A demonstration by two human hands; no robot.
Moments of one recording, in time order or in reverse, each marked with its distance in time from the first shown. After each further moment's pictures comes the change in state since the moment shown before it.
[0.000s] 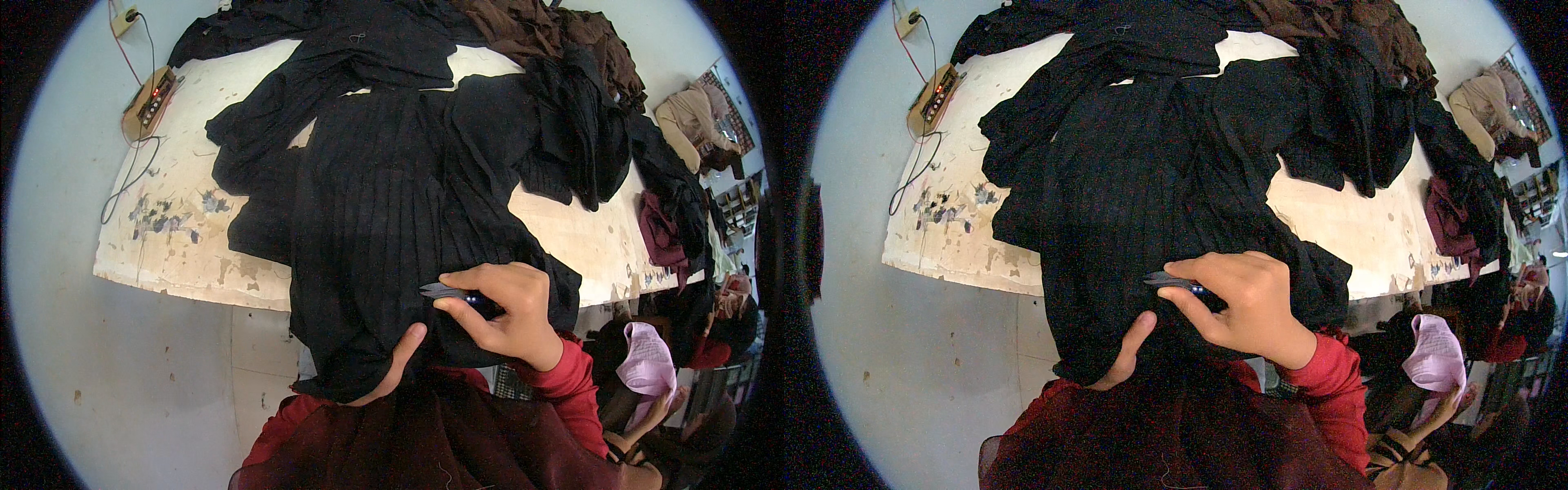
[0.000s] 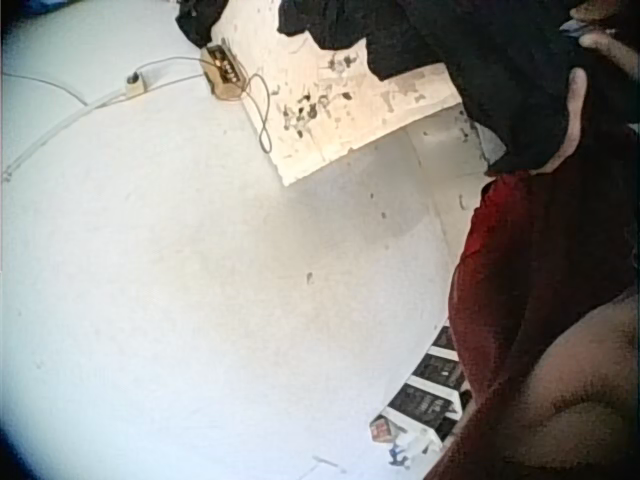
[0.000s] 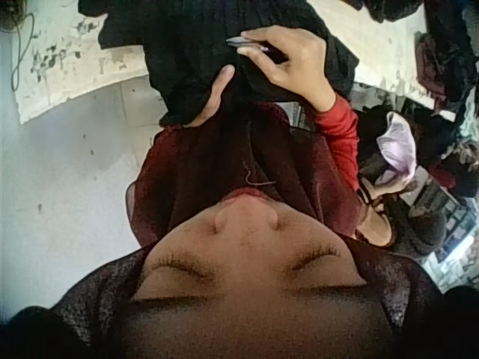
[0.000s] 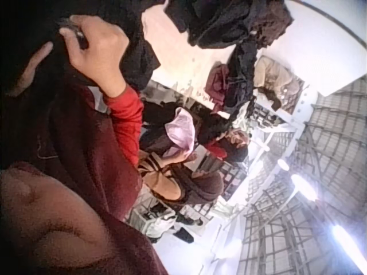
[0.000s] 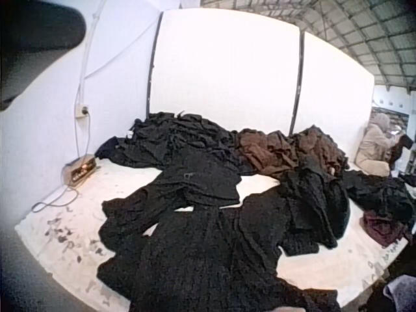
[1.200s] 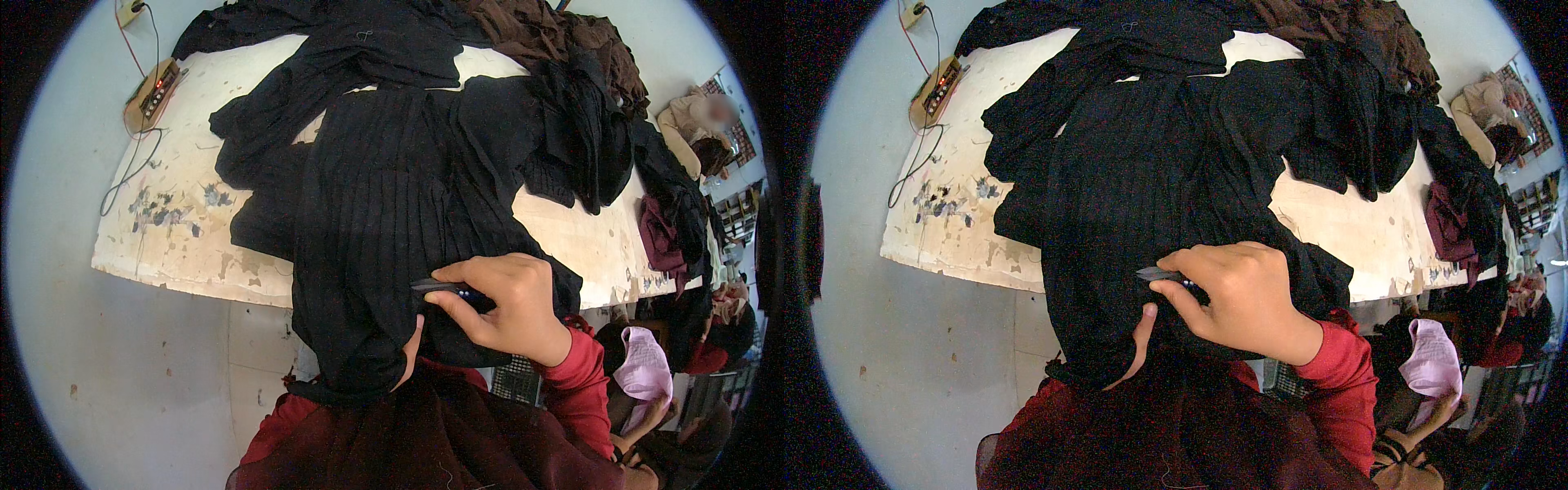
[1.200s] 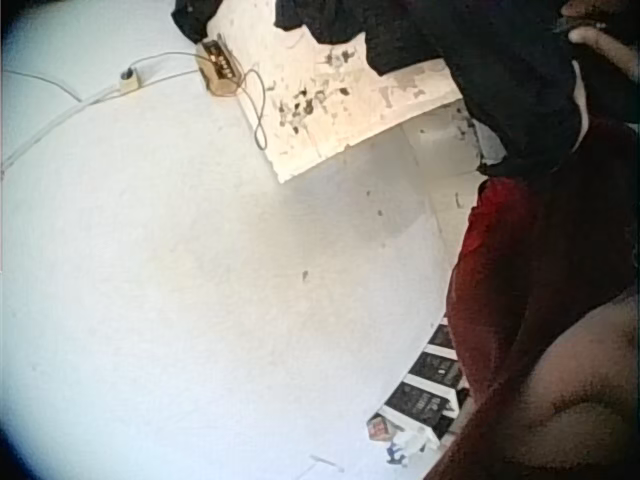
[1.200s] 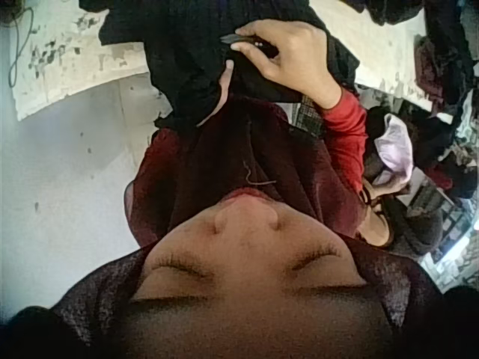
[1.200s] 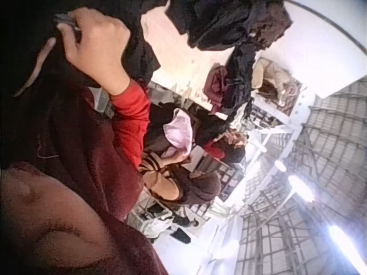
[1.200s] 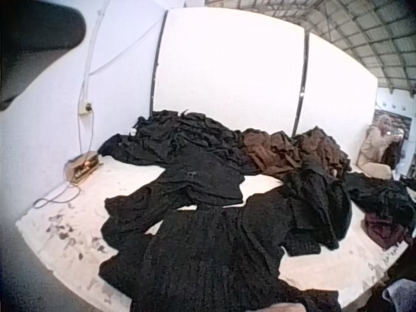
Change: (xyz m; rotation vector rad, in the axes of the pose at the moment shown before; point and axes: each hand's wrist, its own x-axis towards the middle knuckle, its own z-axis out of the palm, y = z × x) left_hand -0.004 0.012 0.016 0.519 0.235 0.157; right_hand 0.017 -0.006 -0.001 -0.049 -0.099 -0.033
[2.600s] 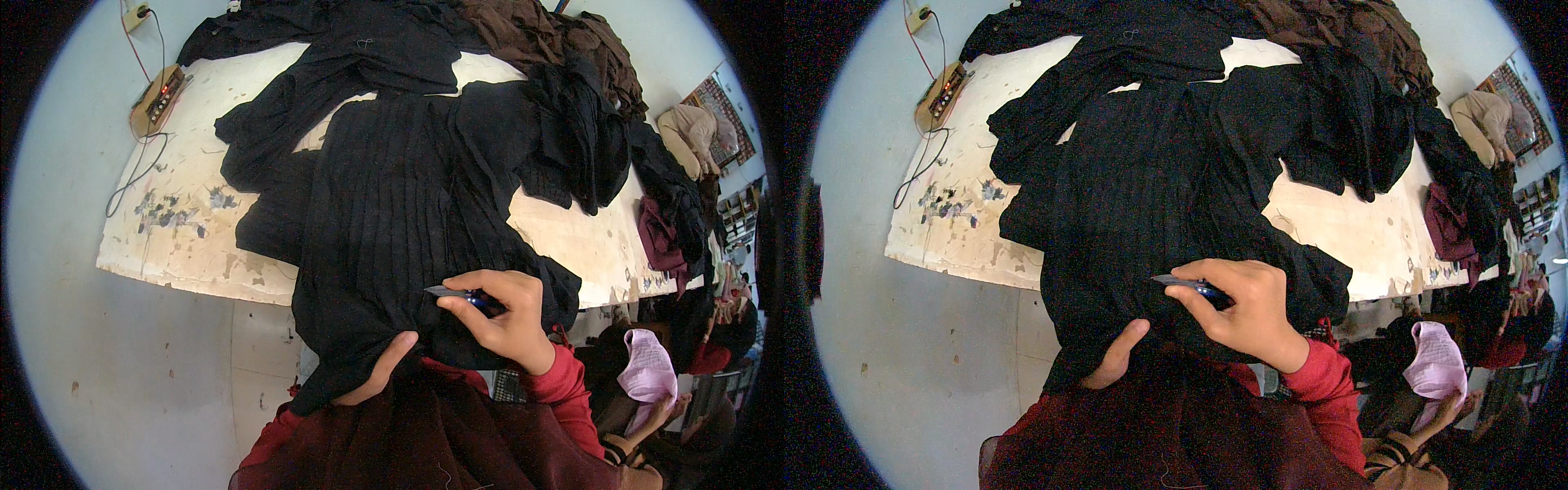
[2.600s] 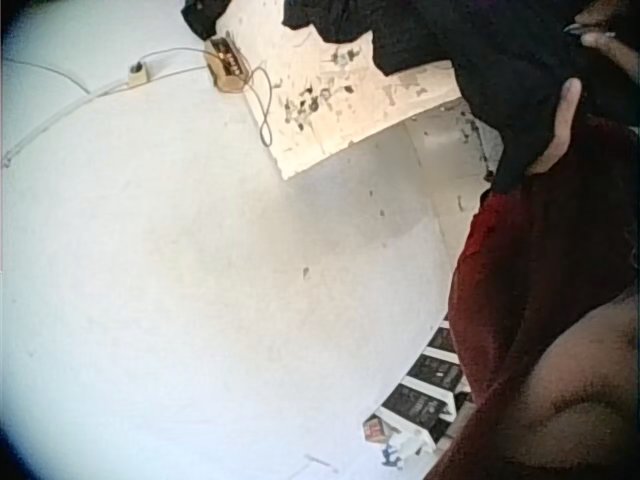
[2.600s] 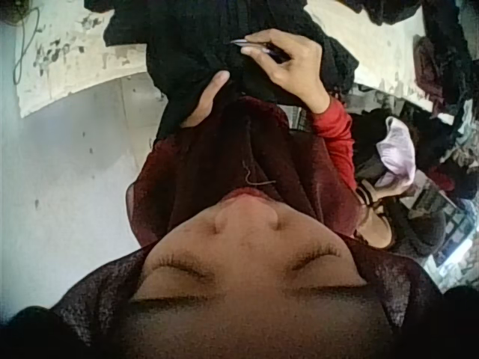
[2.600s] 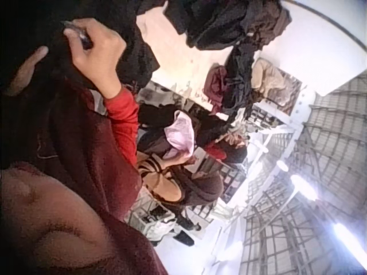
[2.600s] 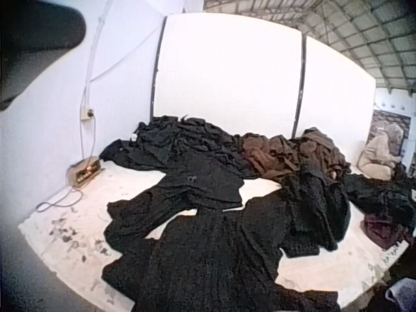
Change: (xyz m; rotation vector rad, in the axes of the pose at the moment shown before) left_hand 0.000 -0.033 -0.020 -0.912 -0.431 -0.186; right_hand -0.027 0.003 0.009 0.224 0.073 0.161
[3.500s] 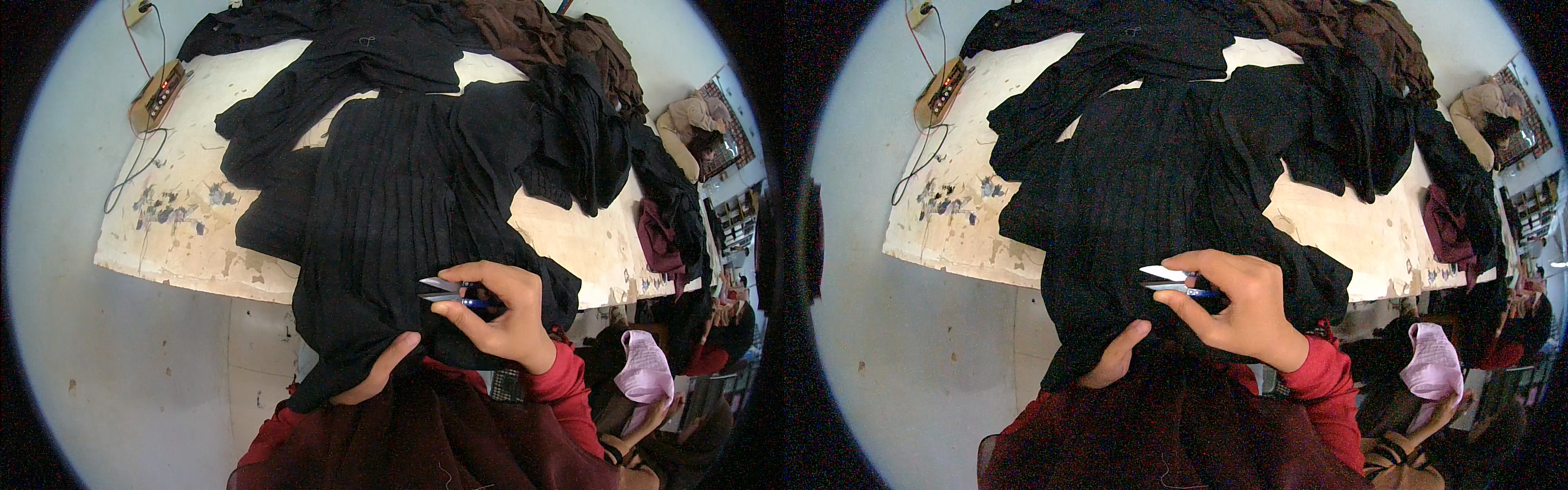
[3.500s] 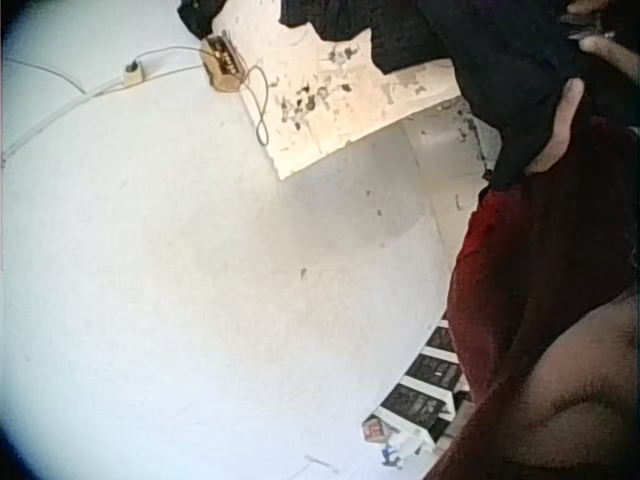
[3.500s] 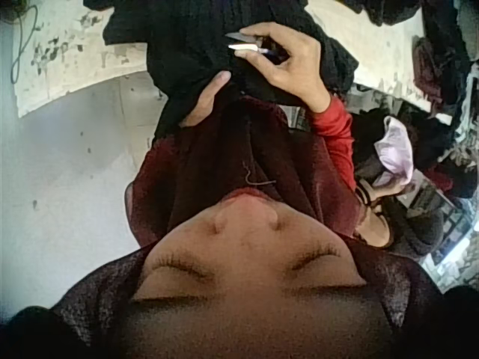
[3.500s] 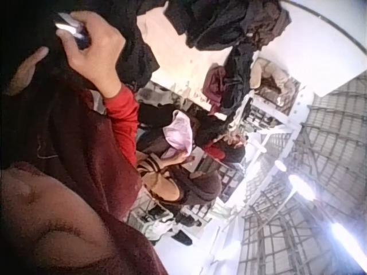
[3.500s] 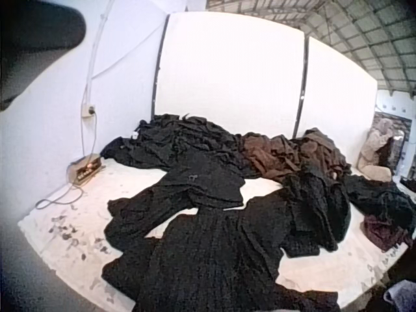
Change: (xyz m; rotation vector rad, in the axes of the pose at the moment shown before) left_hand 0.005 -0.005 -0.001 -0.144 -0.067 0.007; right_hand 0.011 -0.008 0.005 0.043 0.069 -0.068
